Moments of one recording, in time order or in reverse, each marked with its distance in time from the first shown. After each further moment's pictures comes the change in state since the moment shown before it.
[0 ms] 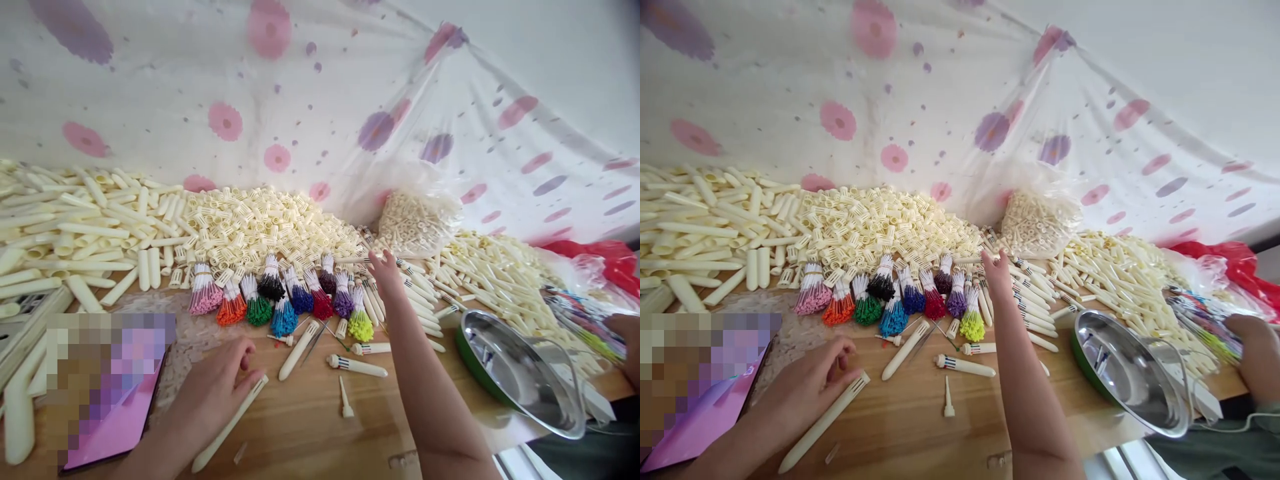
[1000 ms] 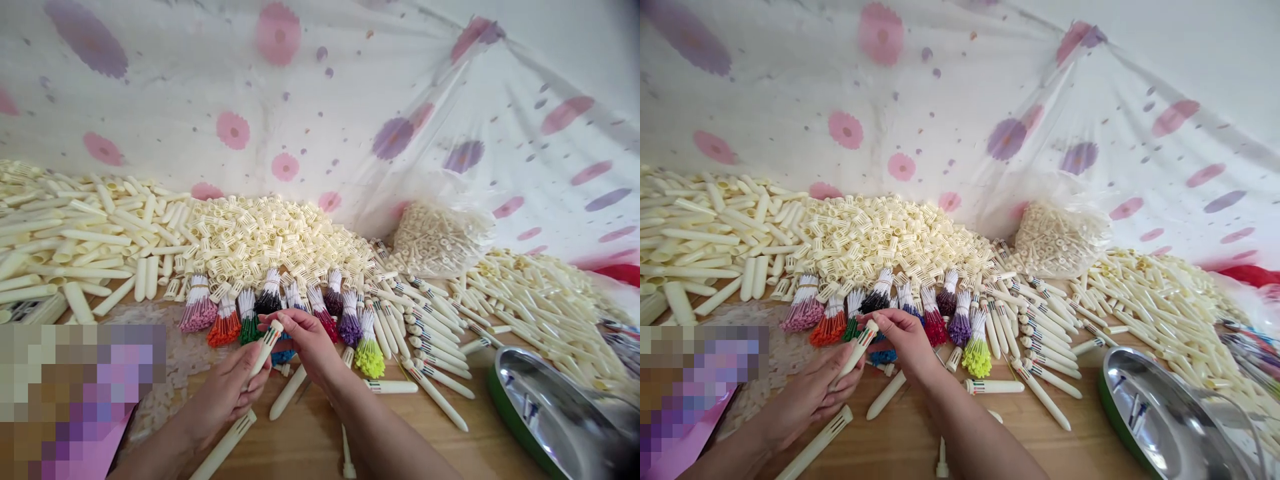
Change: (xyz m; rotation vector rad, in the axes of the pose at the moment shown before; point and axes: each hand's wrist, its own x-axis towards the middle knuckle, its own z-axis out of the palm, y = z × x) left_hand 0.032 0.022 0.022 -1.021 -0.253 -0.339; right_hand -0.146 -0.049 0.074 0.712 -0.977 0.348
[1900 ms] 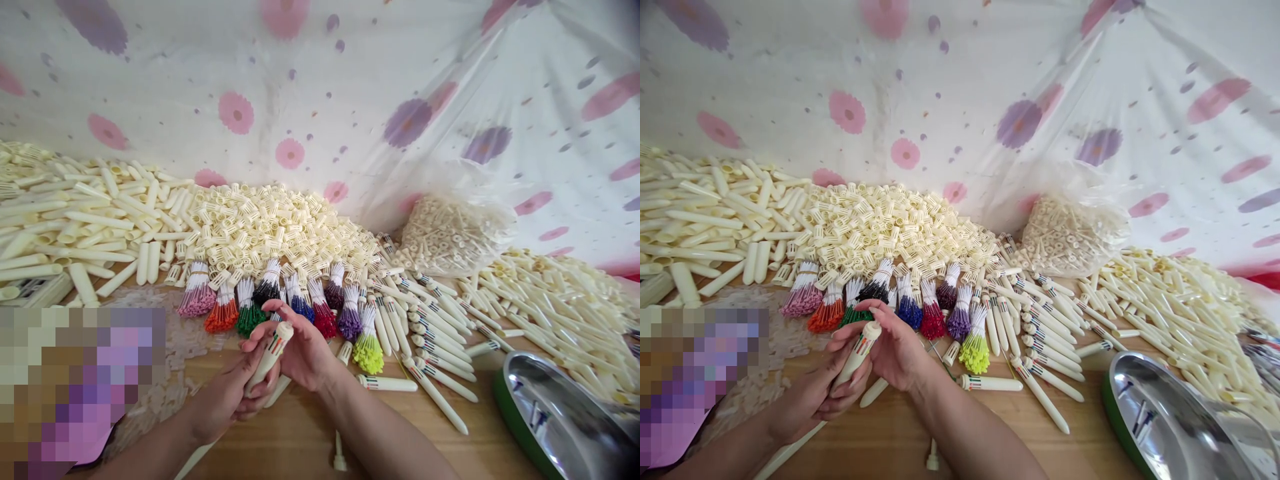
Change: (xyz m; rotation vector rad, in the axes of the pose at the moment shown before) left_hand 0.006 -0.012 0.012 -0.182 -0.219 -0.073; right_hand -0.008 -0.003 0.007 0.413 -0.362 0.204
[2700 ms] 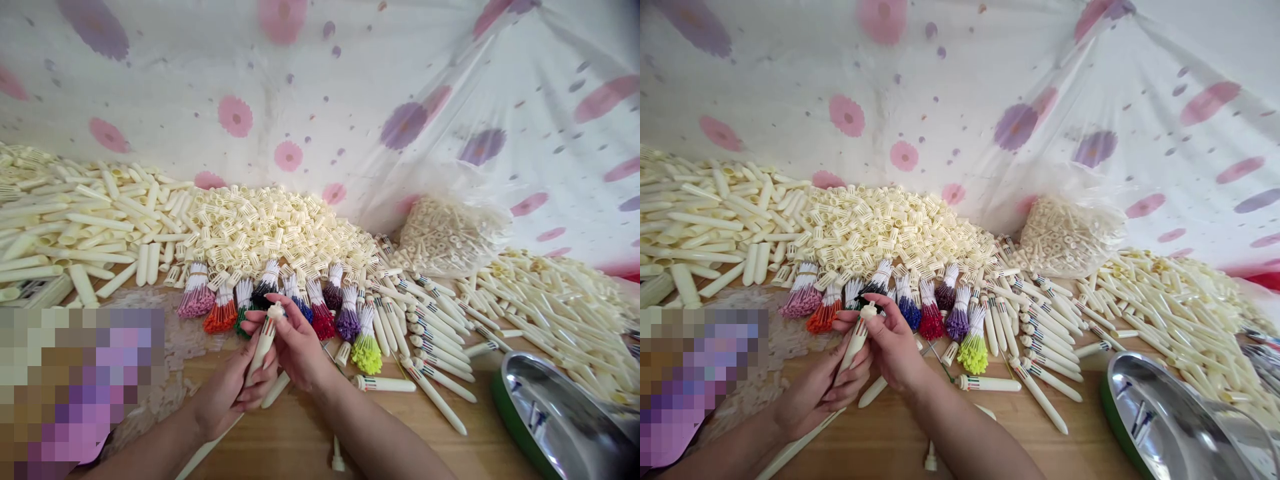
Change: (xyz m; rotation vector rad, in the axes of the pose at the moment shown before) left_hand 0.008 -0.002 0.001 -0.206 -0.043 0.104; right_hand 0.001 0.015 -0.003 -0.074 0.131 -0.256
